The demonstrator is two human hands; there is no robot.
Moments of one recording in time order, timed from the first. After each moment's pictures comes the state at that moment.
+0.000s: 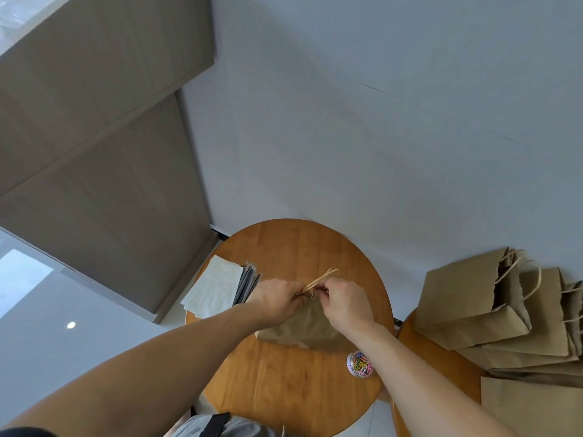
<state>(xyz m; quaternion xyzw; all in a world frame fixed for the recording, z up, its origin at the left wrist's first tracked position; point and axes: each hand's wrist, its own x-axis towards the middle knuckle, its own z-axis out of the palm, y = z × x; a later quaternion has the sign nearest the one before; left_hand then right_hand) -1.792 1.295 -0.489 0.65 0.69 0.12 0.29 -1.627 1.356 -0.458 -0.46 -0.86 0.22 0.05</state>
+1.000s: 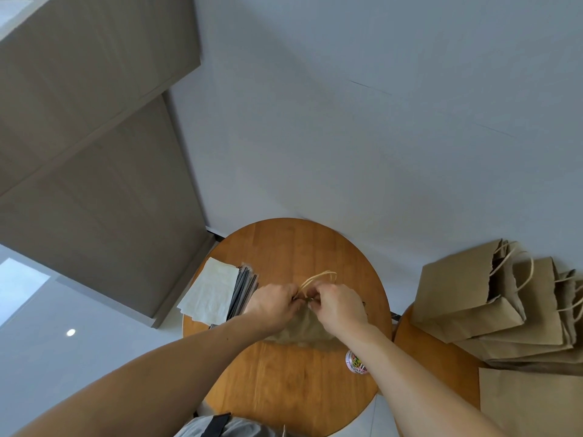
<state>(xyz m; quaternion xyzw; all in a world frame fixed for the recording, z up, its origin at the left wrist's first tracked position) -1.779 1.286 -0.484 0.62 0.72 0.13 0.29 -1.625 1.352 -0.468 -0.46 -0.87 0.19 -0.04</state>
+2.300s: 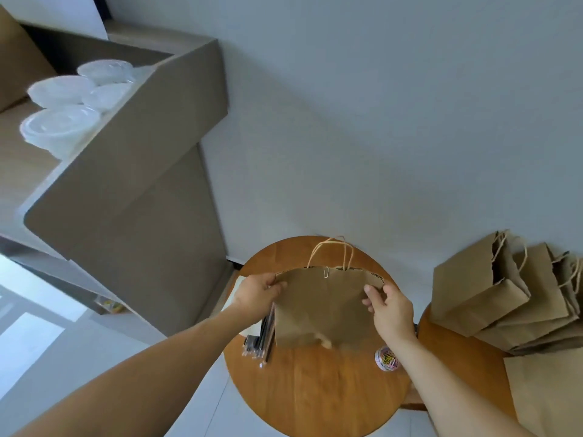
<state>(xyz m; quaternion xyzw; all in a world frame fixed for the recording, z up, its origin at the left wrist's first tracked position) -1.859 1.217 -0.422 0.44 0.75 0.30 0.40 -1.585 1.301 -0.458 -0.62 -0.65 0.33 0.27</state>
